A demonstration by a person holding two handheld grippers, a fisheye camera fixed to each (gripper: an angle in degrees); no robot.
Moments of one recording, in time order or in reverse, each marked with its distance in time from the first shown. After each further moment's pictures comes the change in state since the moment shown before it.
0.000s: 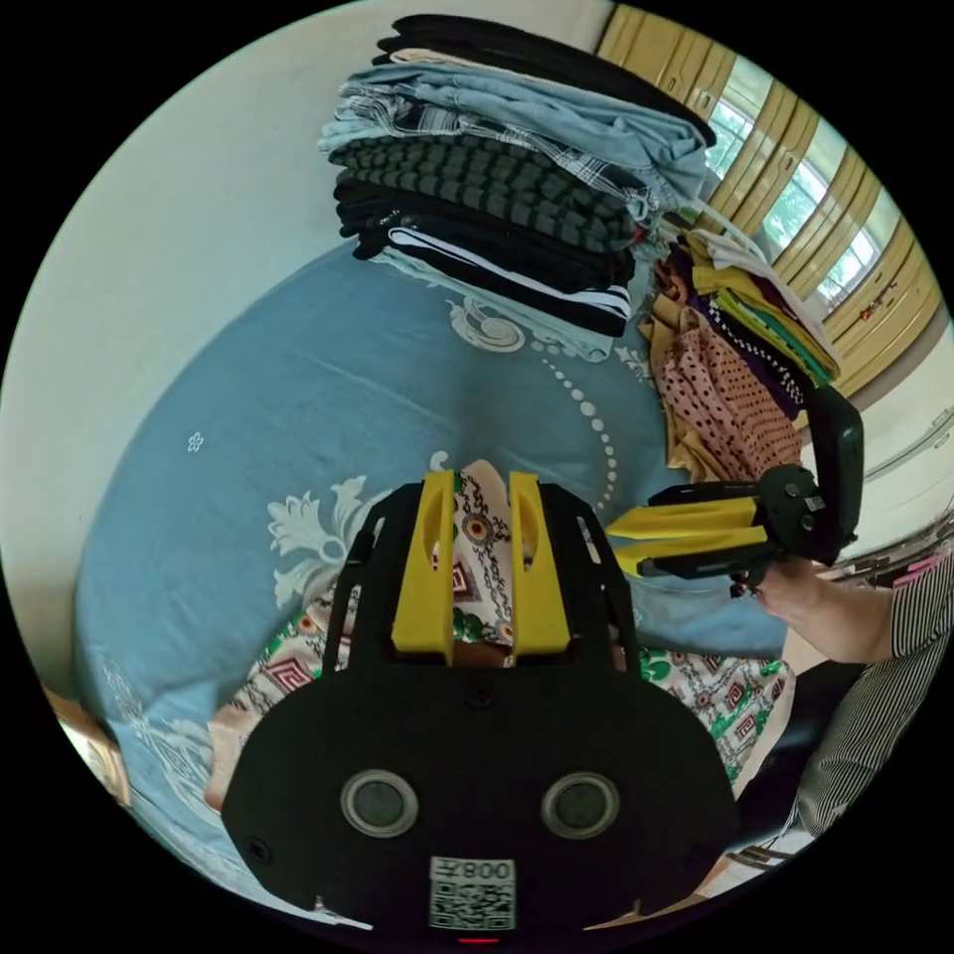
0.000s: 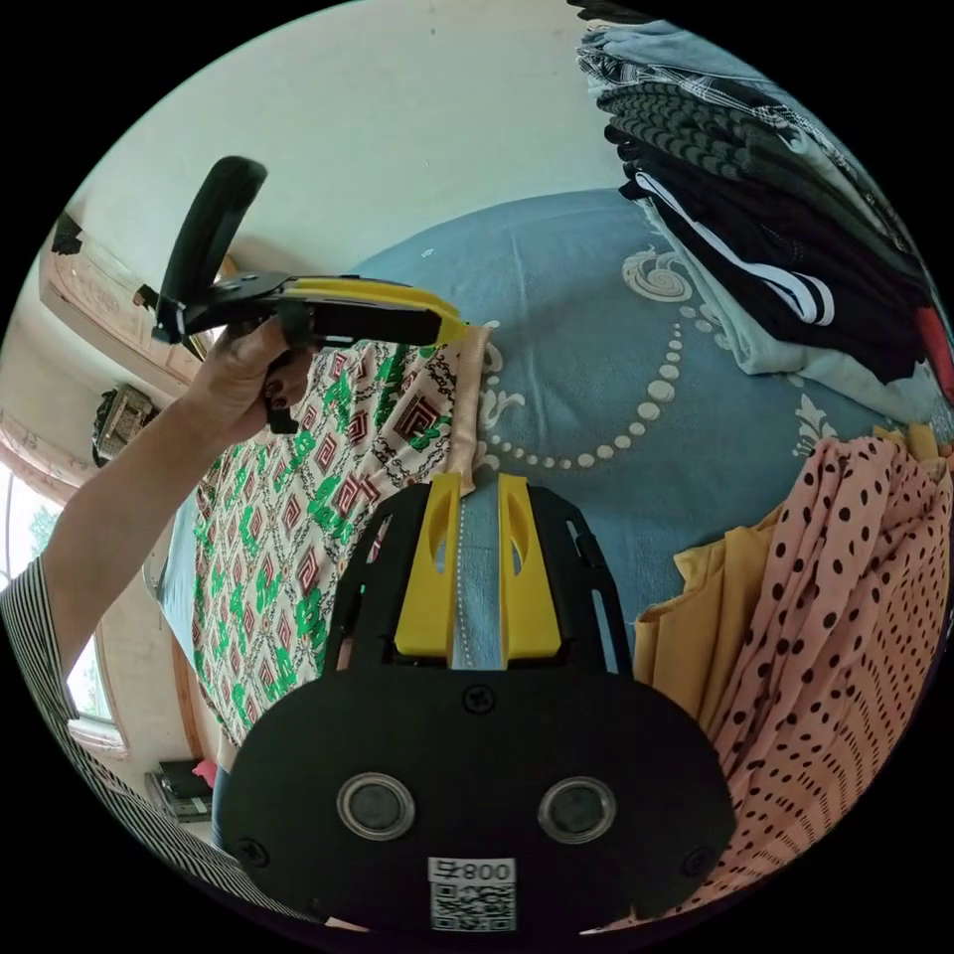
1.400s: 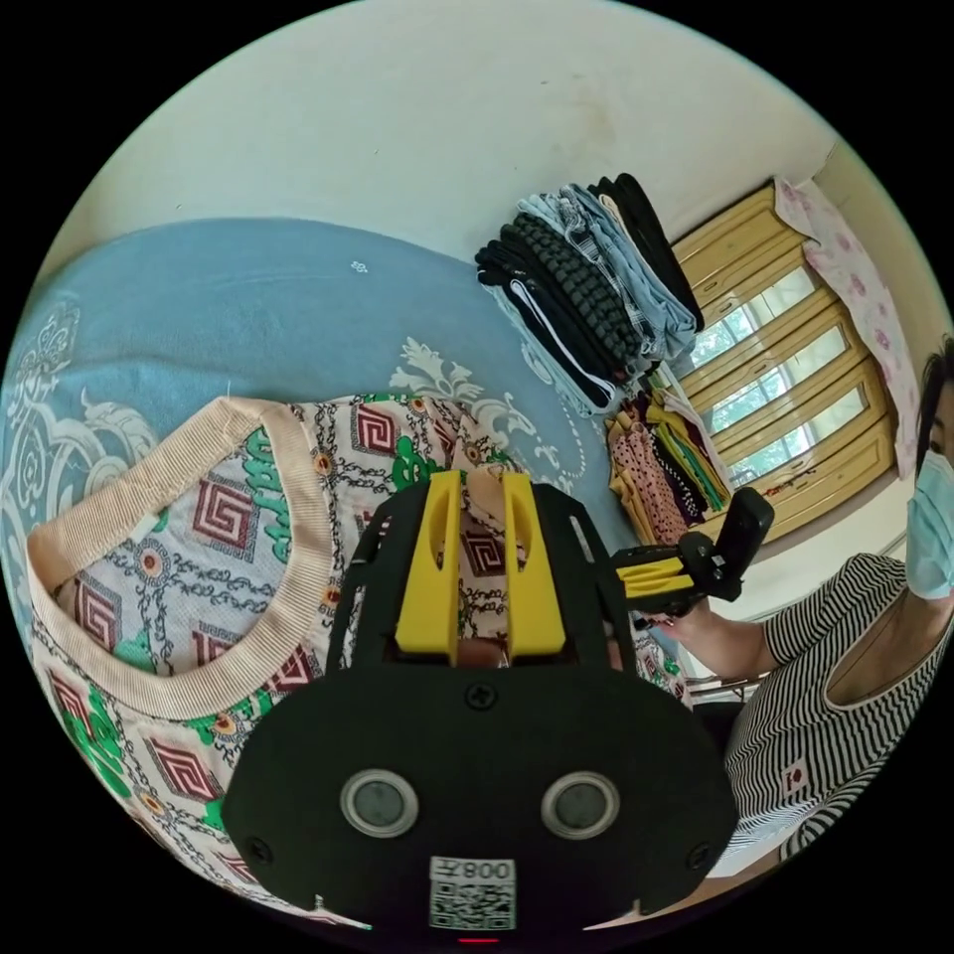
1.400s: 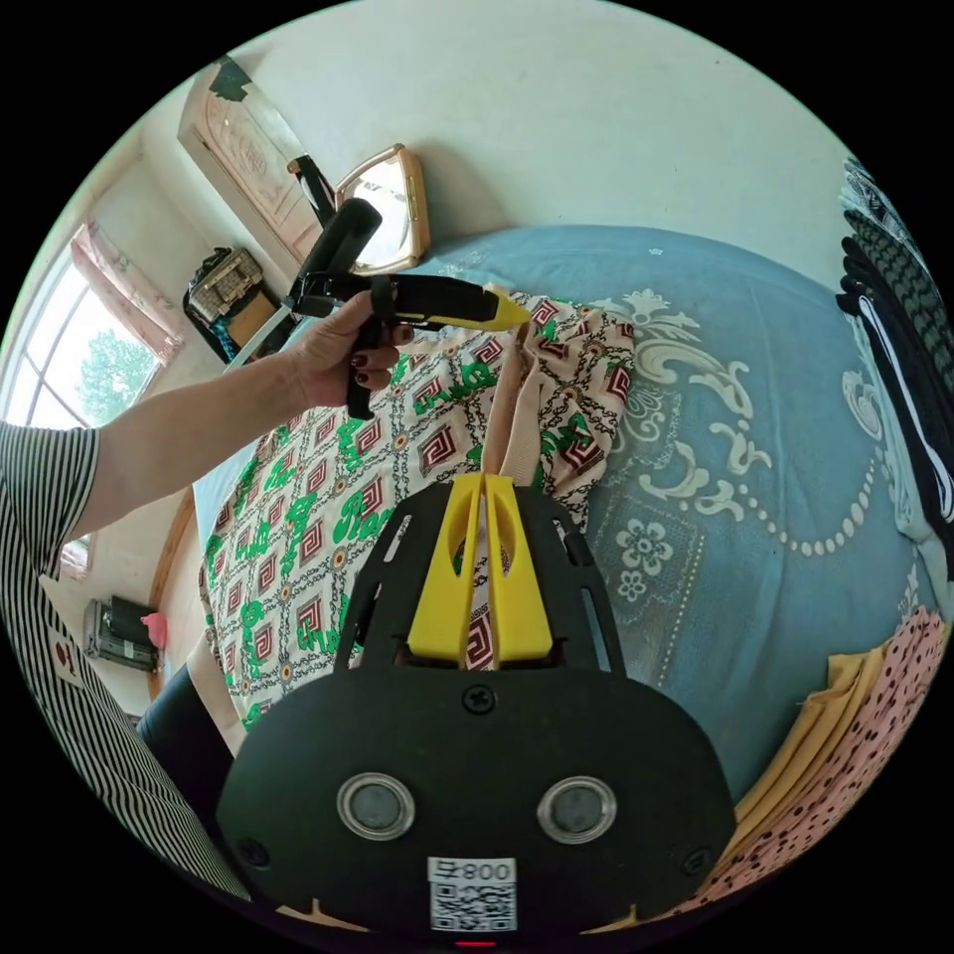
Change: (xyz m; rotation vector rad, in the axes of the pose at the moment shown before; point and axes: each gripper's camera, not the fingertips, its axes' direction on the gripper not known) left arm -0.280 0.113 0.043 0.313 0.344 -0.420; right arm -0.129 -0.059 0.067 -0.033 -0.165 -0.413
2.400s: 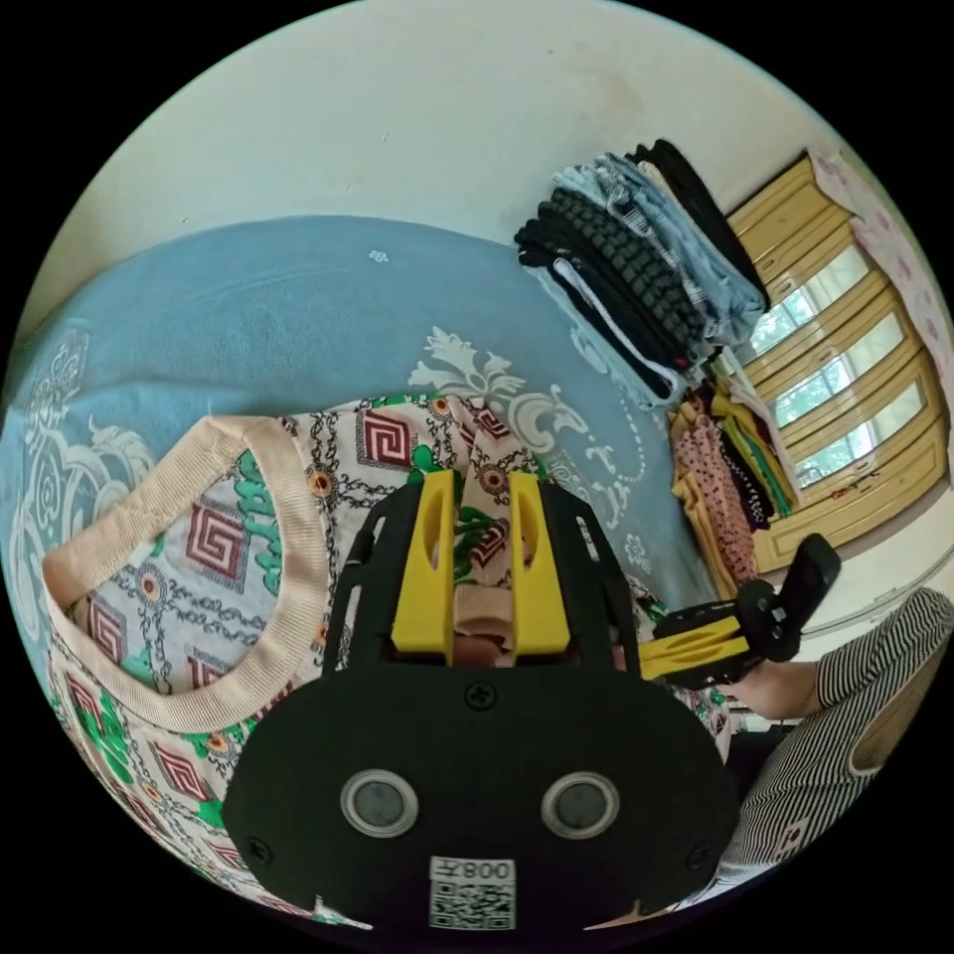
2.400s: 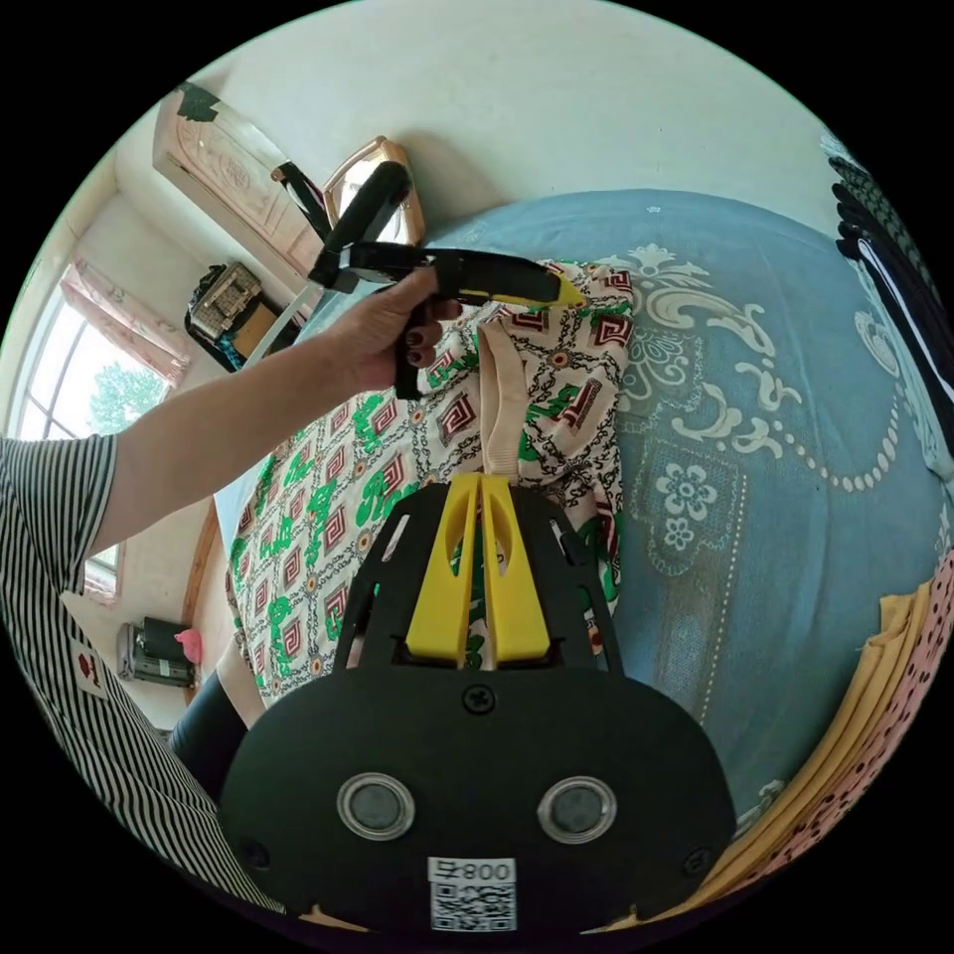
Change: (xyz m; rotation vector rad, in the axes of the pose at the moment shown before) left arm -0.017 -0.020 0.027 -0.053 -0.201 -0.018; right arm 0.010 -0.010 0.026 -0.052 -0.061 0.075
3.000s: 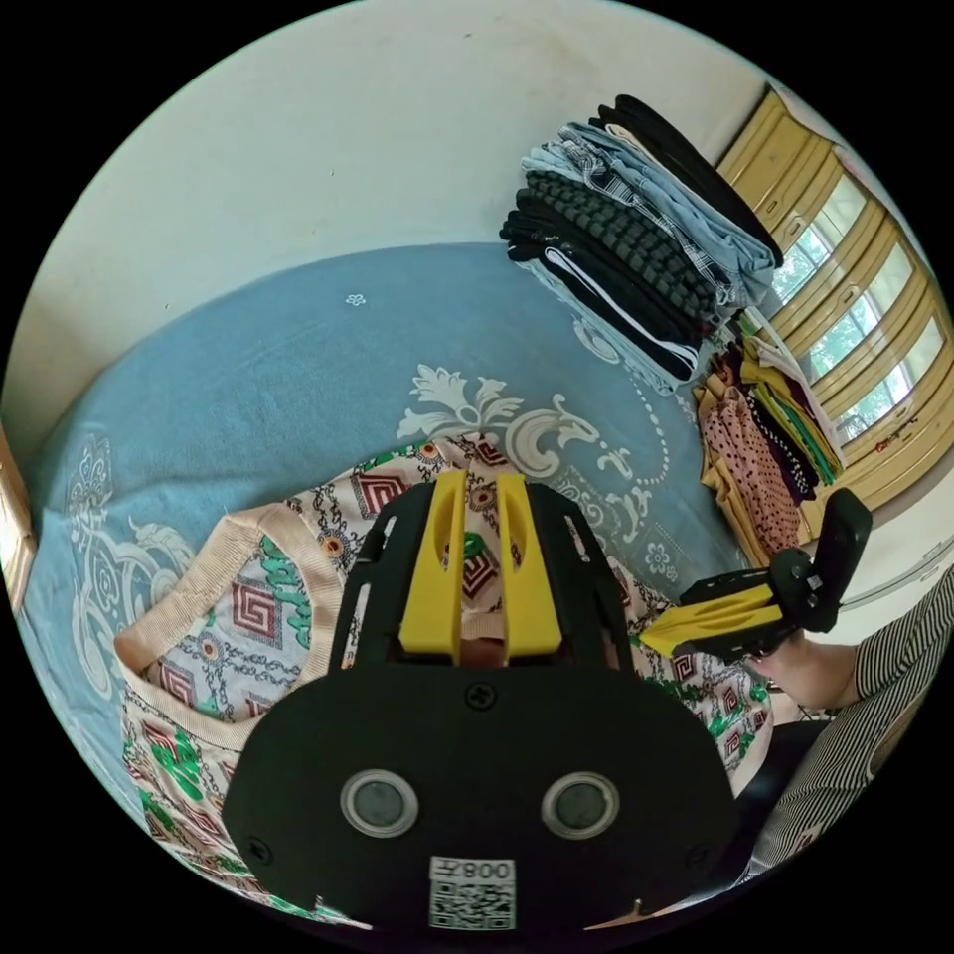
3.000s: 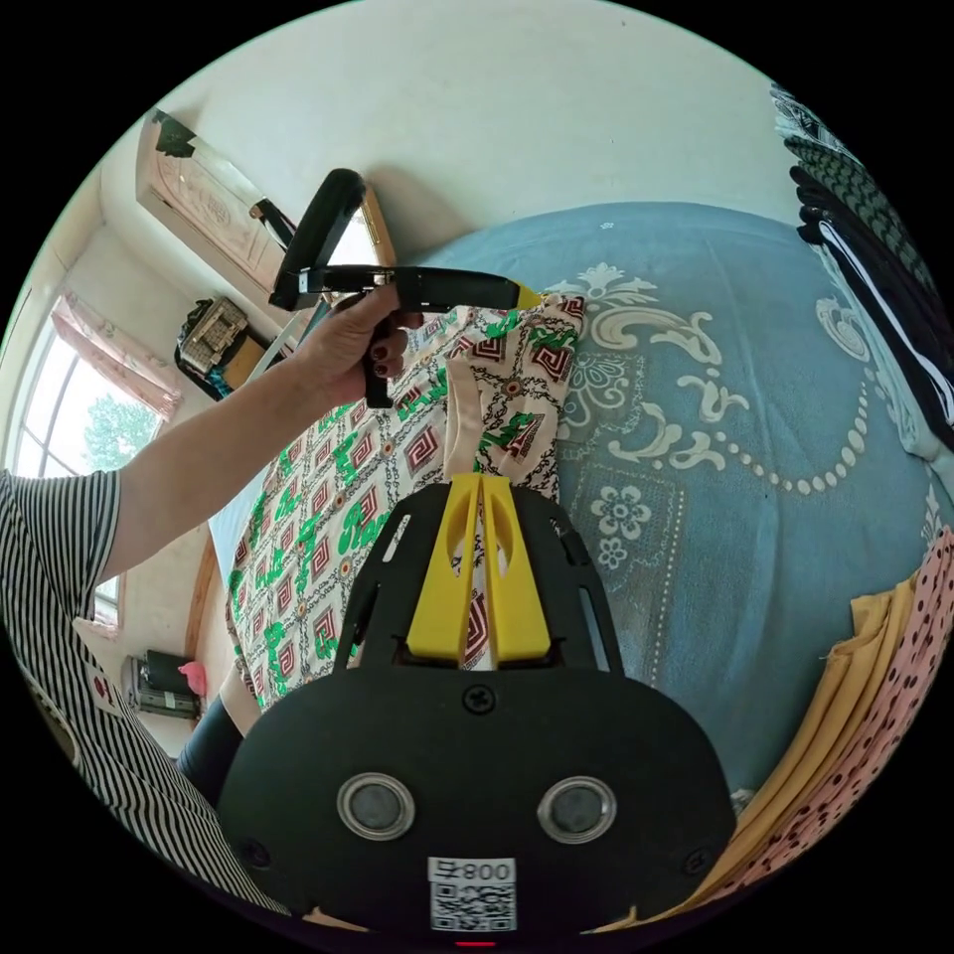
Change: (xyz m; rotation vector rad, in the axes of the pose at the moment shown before) left arm 0.057 -0.016 -0.001 -0.023 -0.155 0.130; right arm 0.029 -0.003 -0.020 0.066 0.004 0.064
